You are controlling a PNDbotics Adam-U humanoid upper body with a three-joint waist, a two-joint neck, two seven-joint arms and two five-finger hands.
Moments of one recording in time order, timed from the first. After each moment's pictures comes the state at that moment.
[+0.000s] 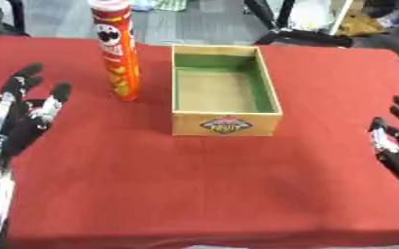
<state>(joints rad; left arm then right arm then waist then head) -0.17 0.23 0.13 -1.84 -0.33 0.16 -0.09 -0.04 -0.15 -0.13 -1.77 0.18 -0.11 0.00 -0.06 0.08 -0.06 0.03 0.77</state>
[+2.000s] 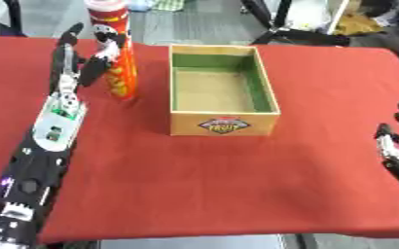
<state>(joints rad) -0.66 0.27 0.03 -1.19 -0.35 0.18 0.22 -0.04 -0.13 -0.11 -1.76 0.17 -0.12 0.02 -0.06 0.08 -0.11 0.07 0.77</state>
